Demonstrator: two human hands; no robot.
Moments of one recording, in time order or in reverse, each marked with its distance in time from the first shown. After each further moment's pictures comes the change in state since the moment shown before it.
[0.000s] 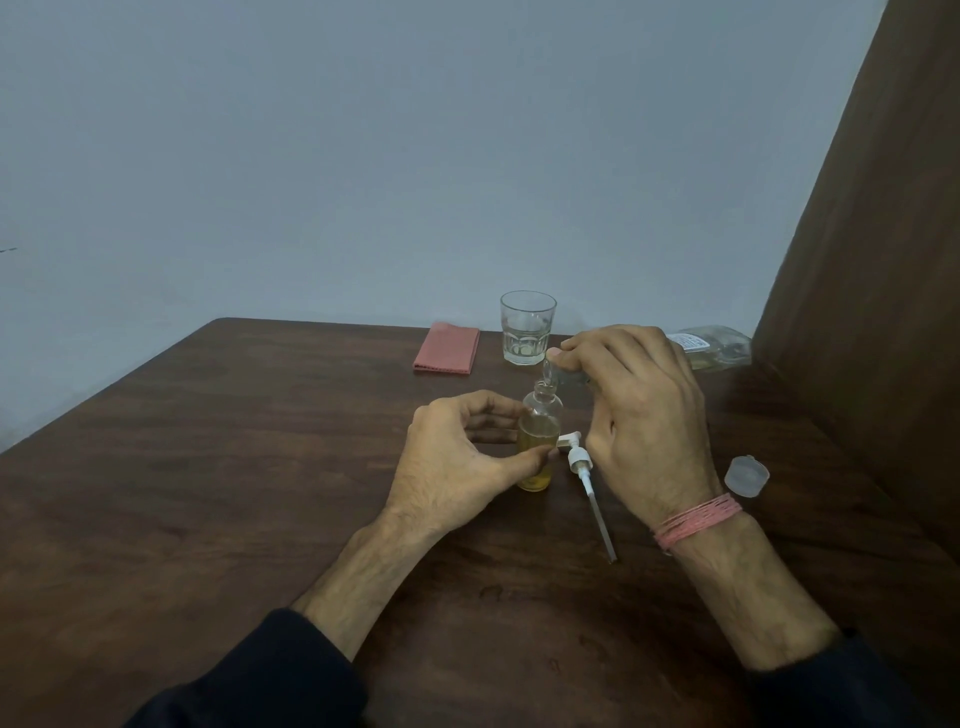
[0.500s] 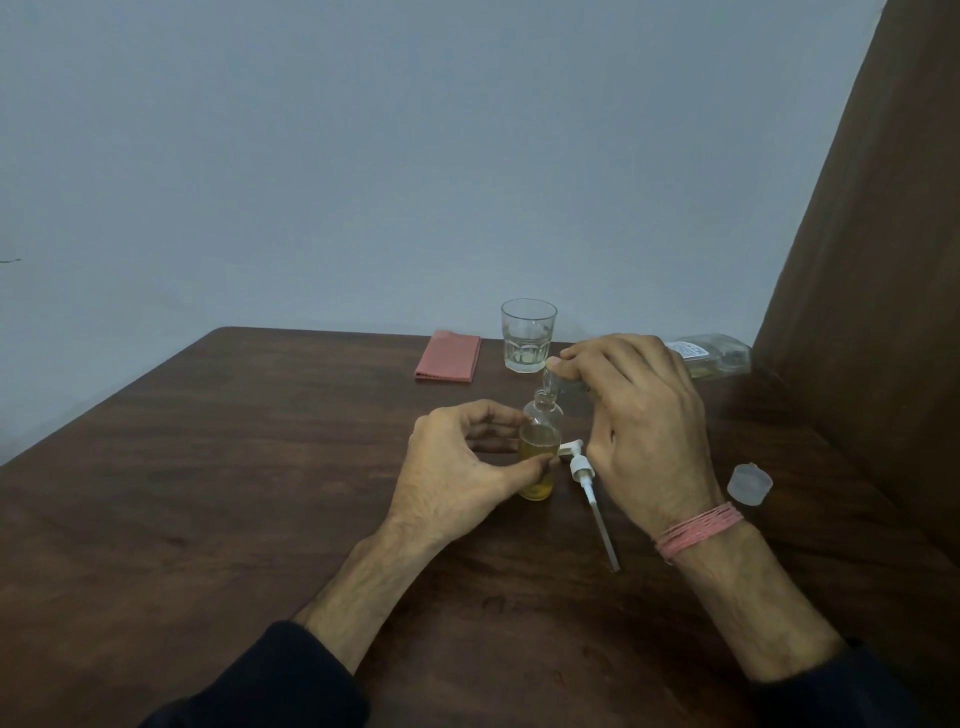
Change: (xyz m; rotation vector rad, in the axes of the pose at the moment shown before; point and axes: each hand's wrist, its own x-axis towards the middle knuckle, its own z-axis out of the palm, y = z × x) left_hand 0.000 -0.002 0.000 -0.014 -0.002 -0.001; right_hand 0.001 0.001 0.001 -0.006 -0.018 -0.001
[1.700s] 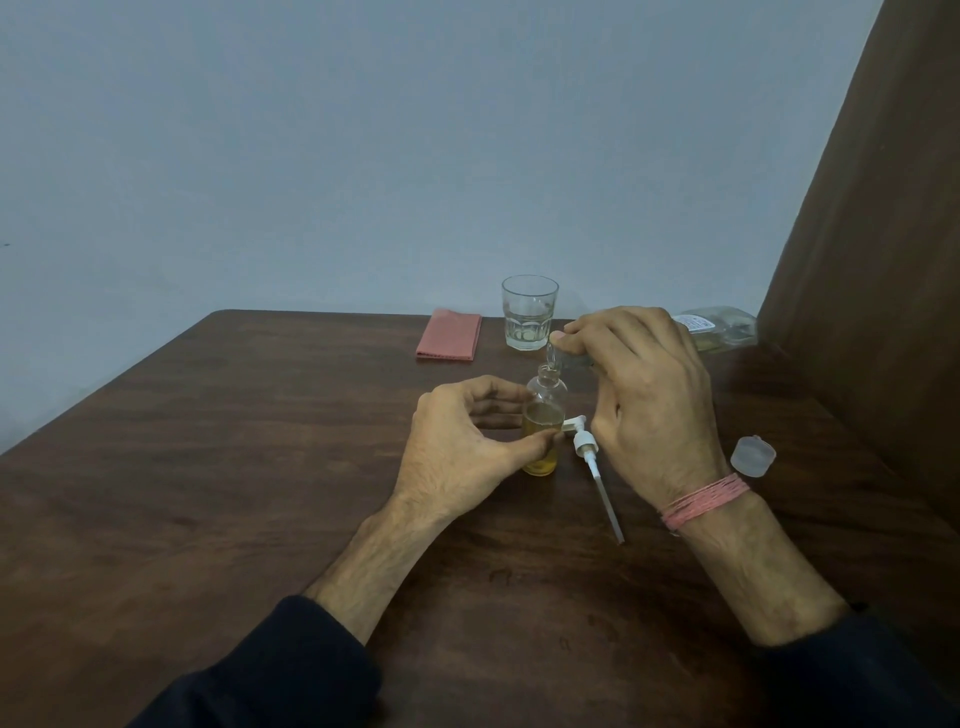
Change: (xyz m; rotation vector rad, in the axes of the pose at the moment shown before) left_hand 0.000 0.003 0.000 0.036 0.011 -0.001; right_hand -0.001 -0.001 -0.001 0.004 0.010 -0.006
